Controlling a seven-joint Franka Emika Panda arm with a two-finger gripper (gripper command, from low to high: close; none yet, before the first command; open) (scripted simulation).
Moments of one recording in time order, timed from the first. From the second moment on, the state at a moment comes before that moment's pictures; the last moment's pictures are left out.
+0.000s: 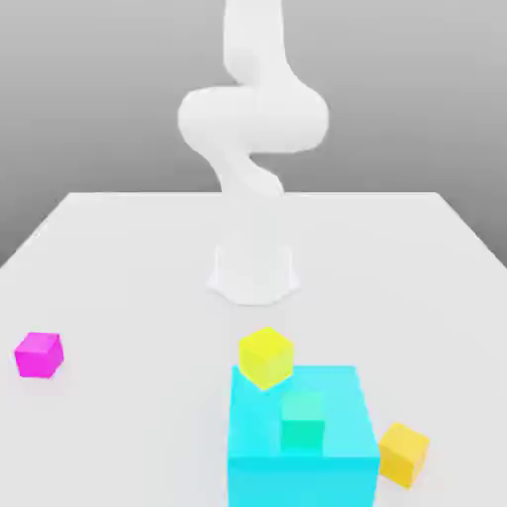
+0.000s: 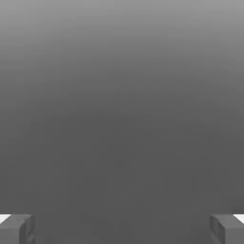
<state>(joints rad) -0.07 -0.71 -0.01 -2.34 -0.02 2.35 0.88</state>
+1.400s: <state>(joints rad) -0.72 0.18 -0.20 -2.66 0.12 2.84 1.43</state>
